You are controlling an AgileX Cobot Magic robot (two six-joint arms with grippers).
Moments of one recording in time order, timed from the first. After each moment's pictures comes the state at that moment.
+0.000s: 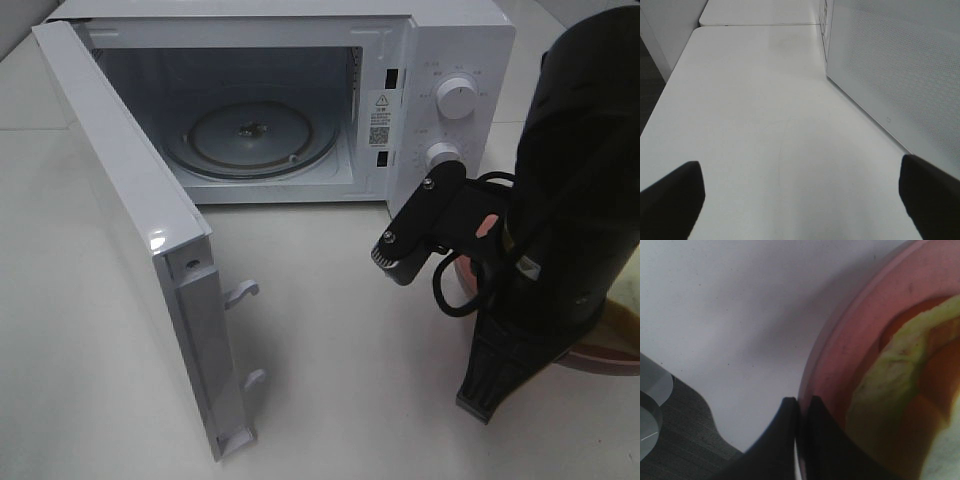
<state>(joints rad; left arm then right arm) 0.03 0.00 -0.50 -0.08 1.04 0.06 0.89 1.49 -0.85 -0.41 0.99 0.26</state>
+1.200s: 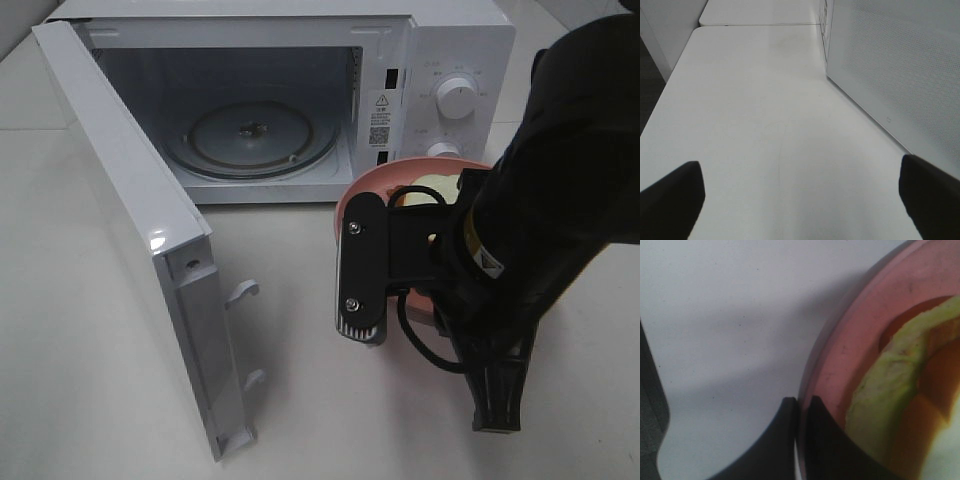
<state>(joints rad) 0.03 0.00 -0.50 -0.08 1.04 0.06 0.92 1.49 -0.85 -0.41 0.78 -0.30</state>
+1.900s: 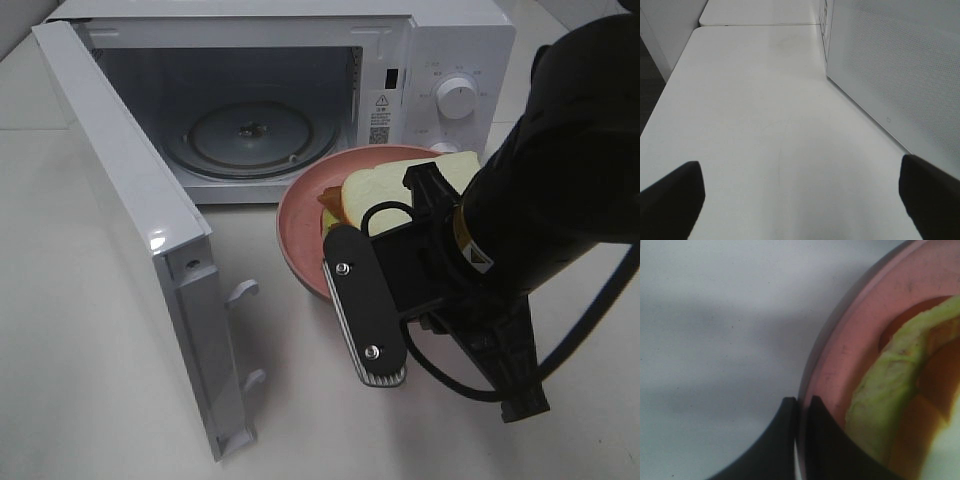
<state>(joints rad) 0.03 0.00 -0.50 -0.08 1.04 0.06 0.92 1.49 -0.85 -0.42 0.71 -0.65</state>
